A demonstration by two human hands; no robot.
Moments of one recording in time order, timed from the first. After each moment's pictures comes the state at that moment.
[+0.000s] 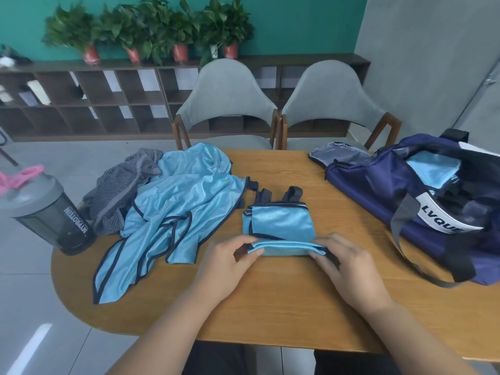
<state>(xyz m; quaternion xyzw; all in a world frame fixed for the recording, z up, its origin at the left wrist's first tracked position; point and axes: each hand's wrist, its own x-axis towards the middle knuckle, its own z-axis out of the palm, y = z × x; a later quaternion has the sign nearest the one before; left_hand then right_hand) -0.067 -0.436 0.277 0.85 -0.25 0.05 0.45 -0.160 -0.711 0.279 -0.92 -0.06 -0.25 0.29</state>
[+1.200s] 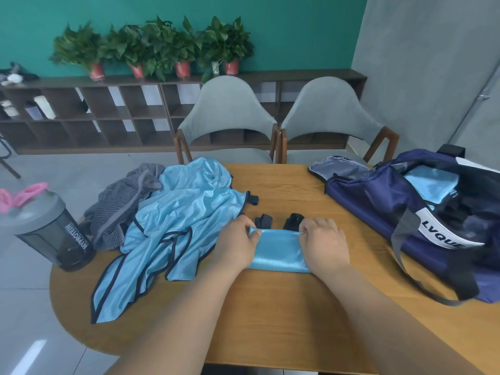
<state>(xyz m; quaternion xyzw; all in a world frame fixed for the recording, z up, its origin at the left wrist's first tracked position) -0.001 -0.488 0.299 0.92 -0.11 -0.01 0.37 -0.064 -0.695 0.275 -0.97 0.13 -0.17 0.12</state>
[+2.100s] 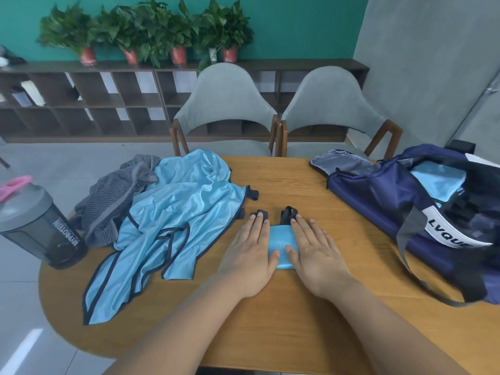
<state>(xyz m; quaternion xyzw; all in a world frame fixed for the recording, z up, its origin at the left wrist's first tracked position) -0.022 -0.494 0.269 0.94 -0.31 -0.04 0.09 -0.085 -0.680 0.267 -0.99 0.05 0.01 0.09</state>
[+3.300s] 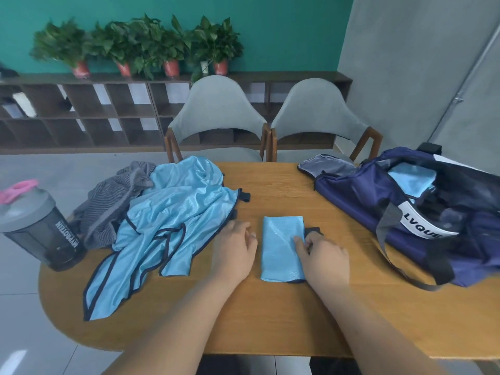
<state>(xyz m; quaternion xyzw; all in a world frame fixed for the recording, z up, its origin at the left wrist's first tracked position) -0.019 -0.487 0.264 0.92 -0.19 0.09 0.32 -0.109 -0.685 0.260 -0.94 0.24 -0.19 0.18</state>
